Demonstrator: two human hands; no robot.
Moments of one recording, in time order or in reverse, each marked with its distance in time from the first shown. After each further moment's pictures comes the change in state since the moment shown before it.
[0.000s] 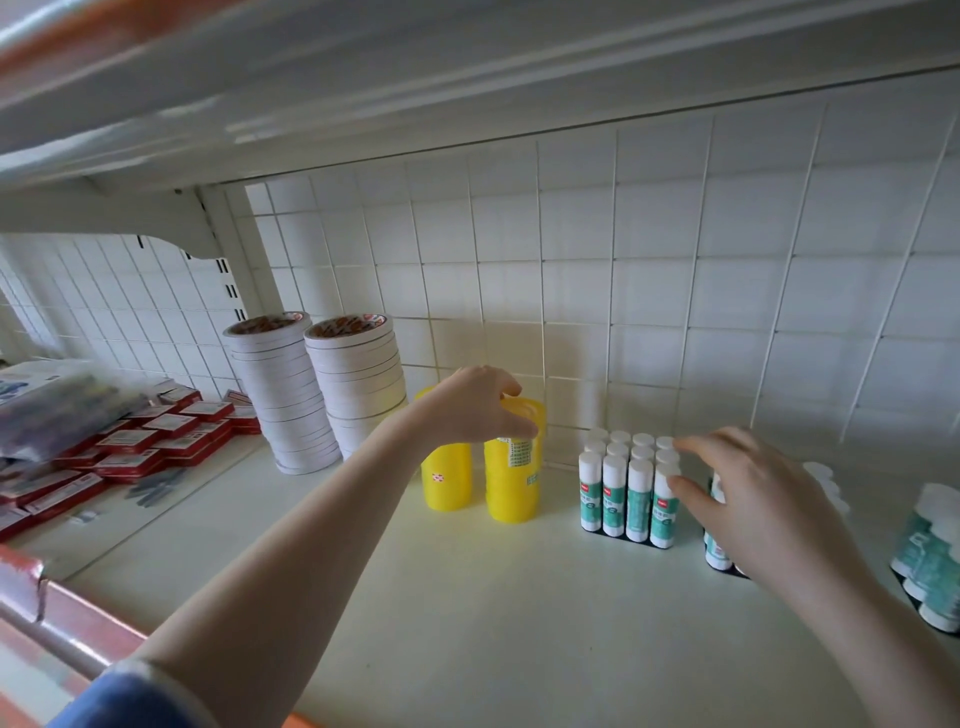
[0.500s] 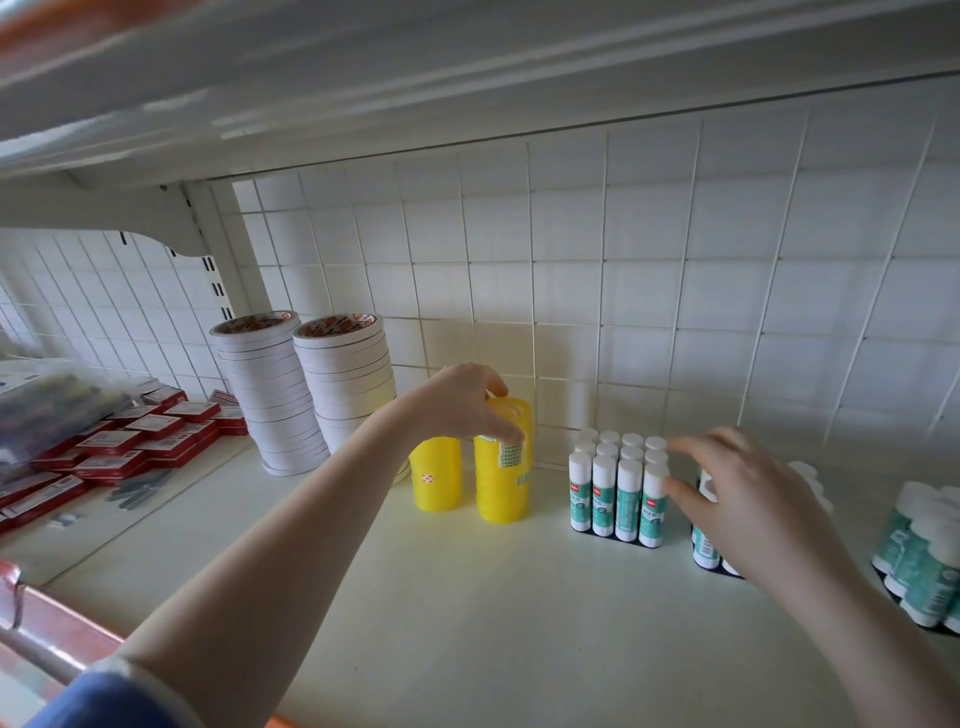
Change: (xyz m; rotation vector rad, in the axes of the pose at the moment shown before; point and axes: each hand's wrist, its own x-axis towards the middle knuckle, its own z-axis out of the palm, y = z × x) left_hand 0.000 -0.002 -0.006 -0.070 -0.037 -0.025; right_hand 0.001 0.004 0.000 -0.019 -0.042 0.026
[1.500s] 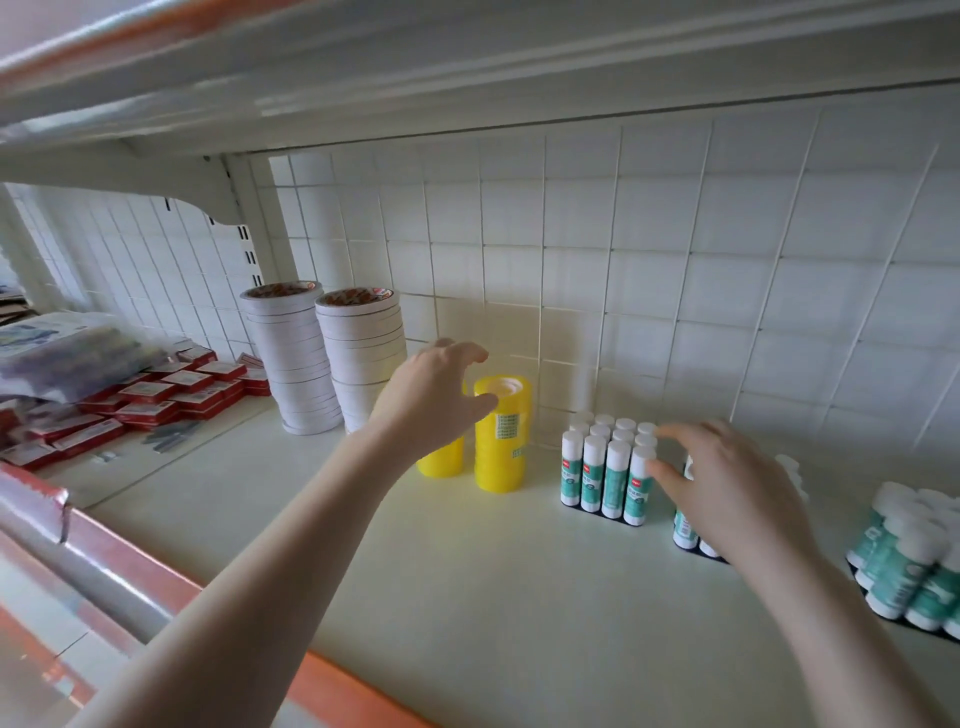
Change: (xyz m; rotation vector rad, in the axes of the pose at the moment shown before) left_hand -0.055 0.008 0.011 0.040 0.448 -0.046; right_hand 0.004 0.000 -0.002 -0.023 0.020 -0.022
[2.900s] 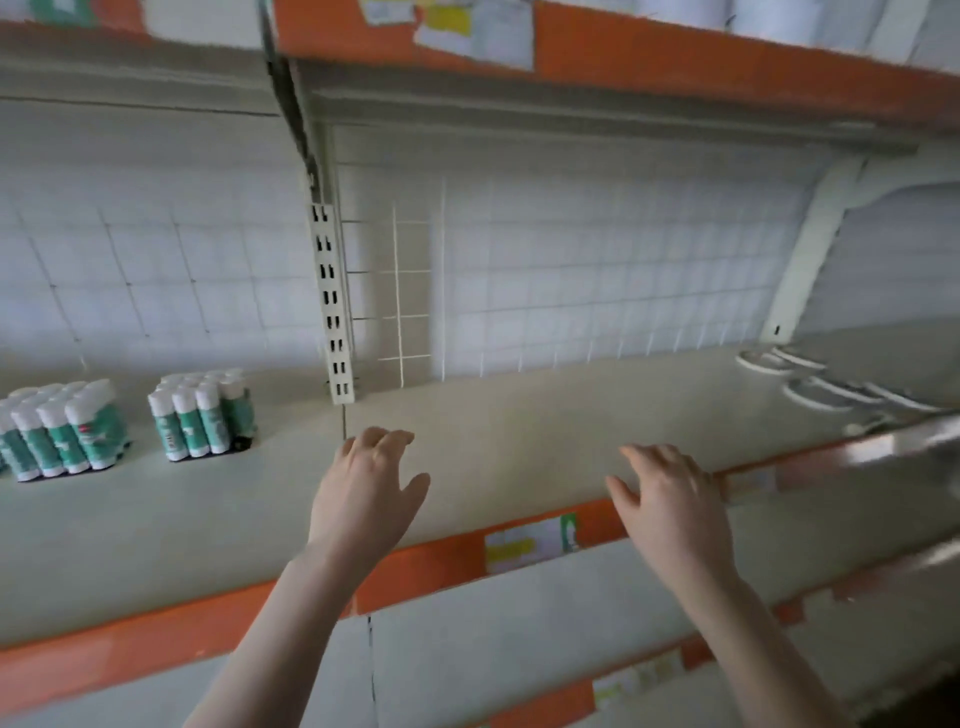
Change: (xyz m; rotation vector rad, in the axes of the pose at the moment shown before) left_hand -0.242 0.458 0.126 -0.331 -0.197 0.375; right_hand -0.359 0.377 -0.271 -0.534 0.465 0.369
